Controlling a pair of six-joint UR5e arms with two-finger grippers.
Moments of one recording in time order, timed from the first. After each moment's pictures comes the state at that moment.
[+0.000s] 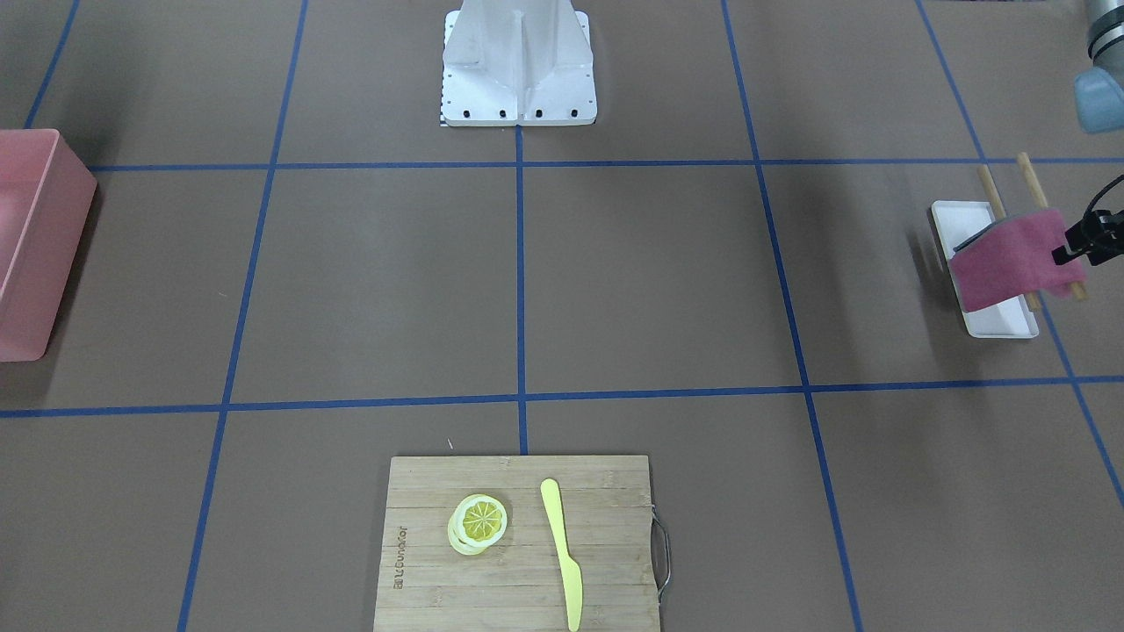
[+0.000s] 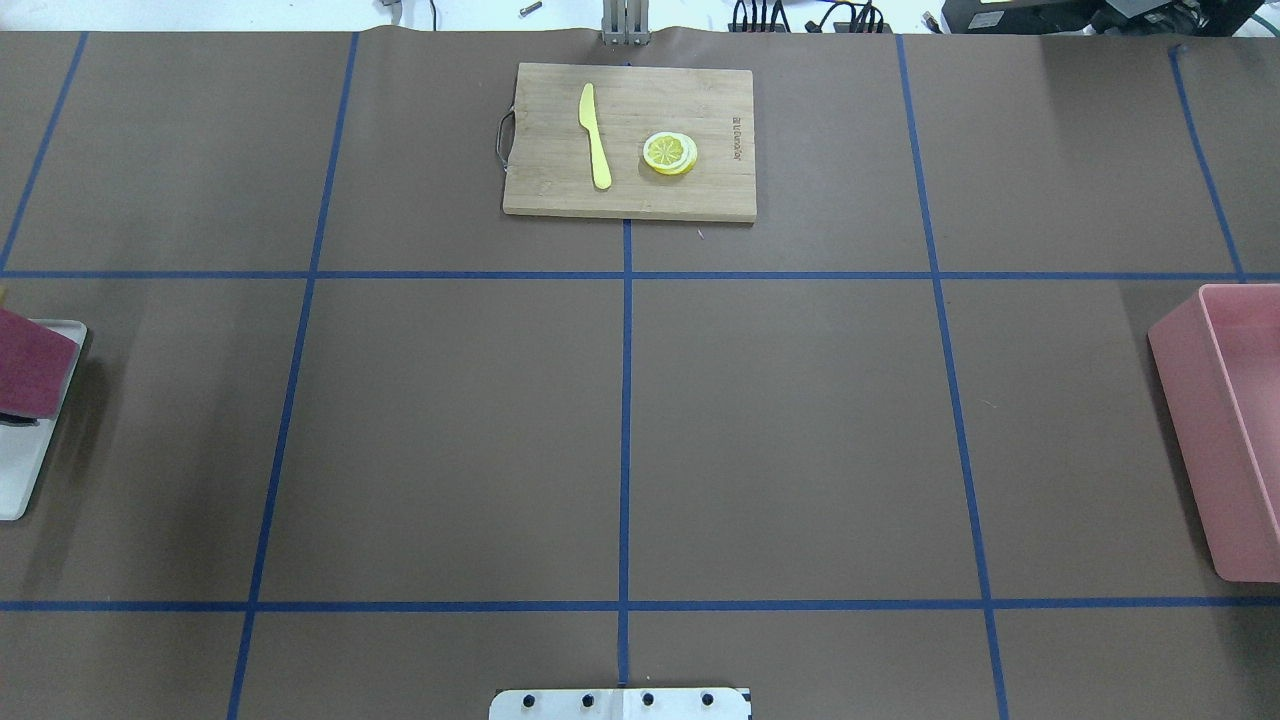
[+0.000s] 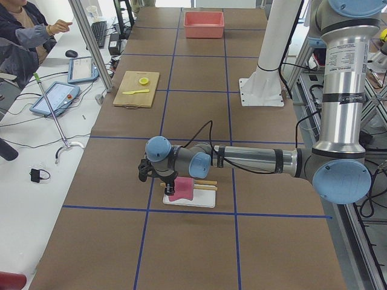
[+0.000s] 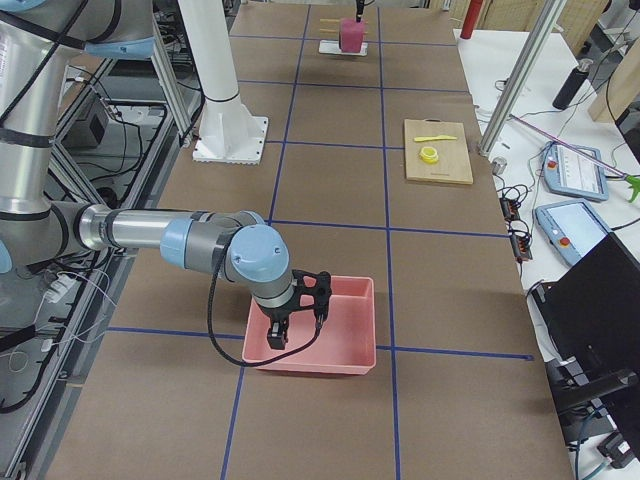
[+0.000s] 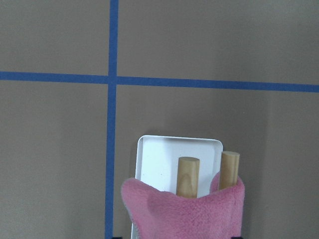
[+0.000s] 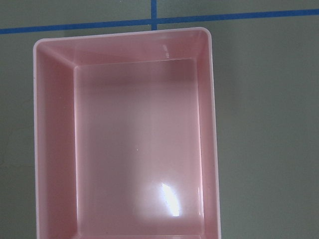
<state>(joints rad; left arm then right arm) -1.36 -1.55 -1.60 -1.74 -2.44 -0.29 1.77 -1.92 1.97 -1.75 2.41 -0.21</state>
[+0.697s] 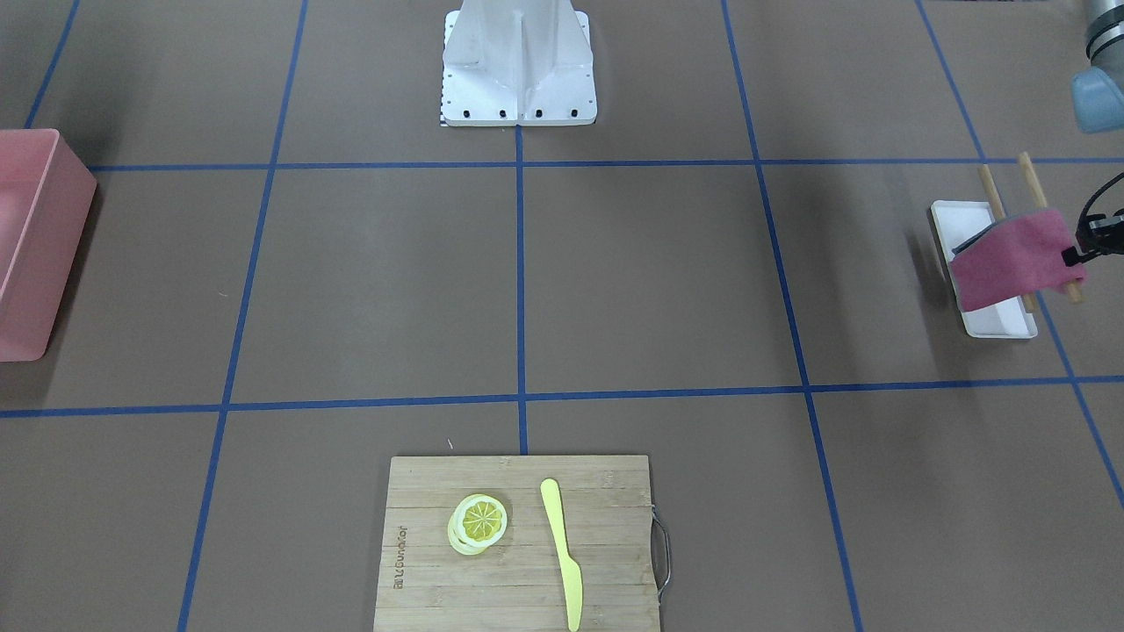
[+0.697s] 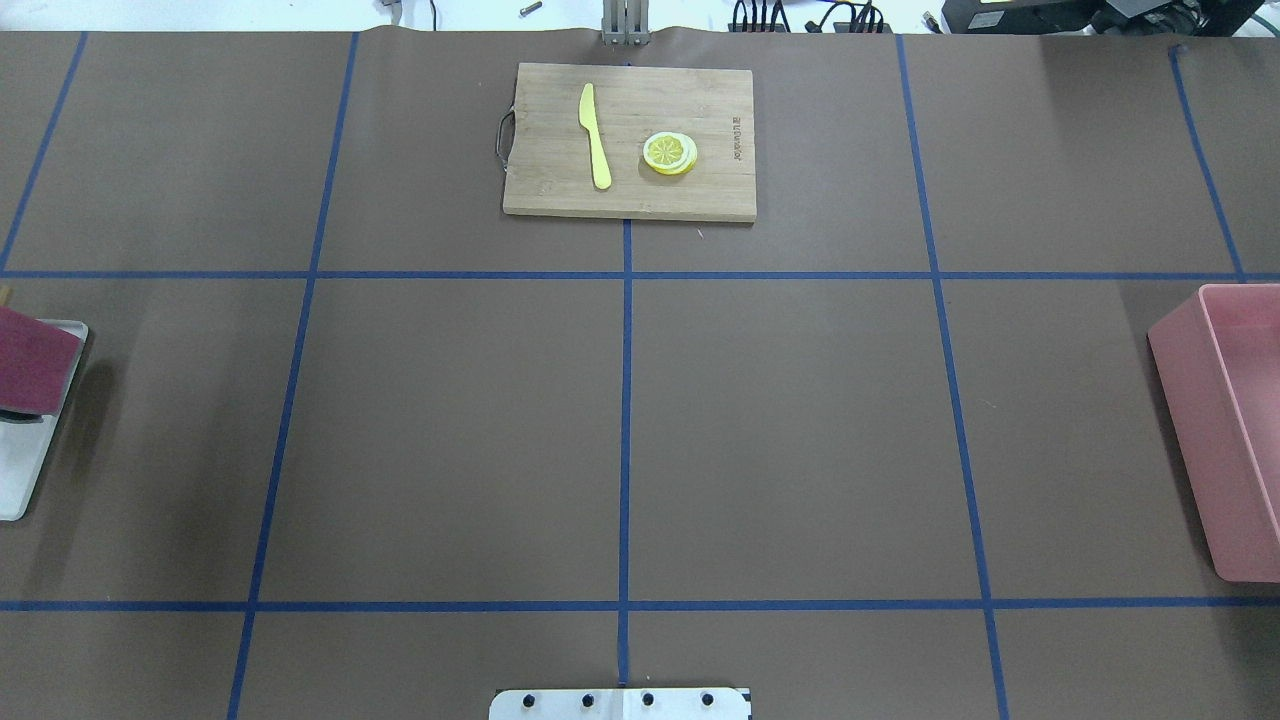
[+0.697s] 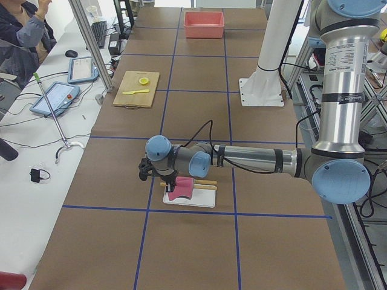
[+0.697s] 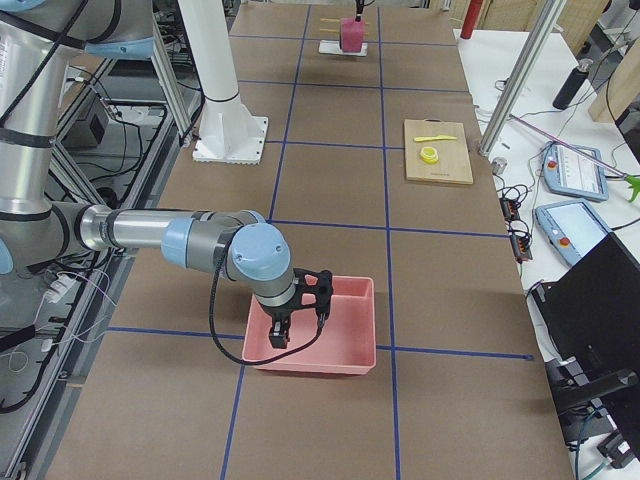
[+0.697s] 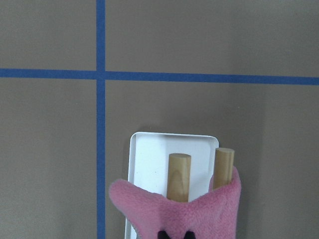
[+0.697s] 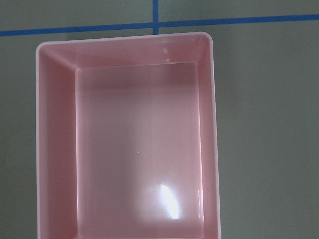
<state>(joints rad) -1.36 -1.55 -1.61 -1.74 -2.44 -0.29 1.77 -1.91 1.97 -1.75 2.41 -0.21</state>
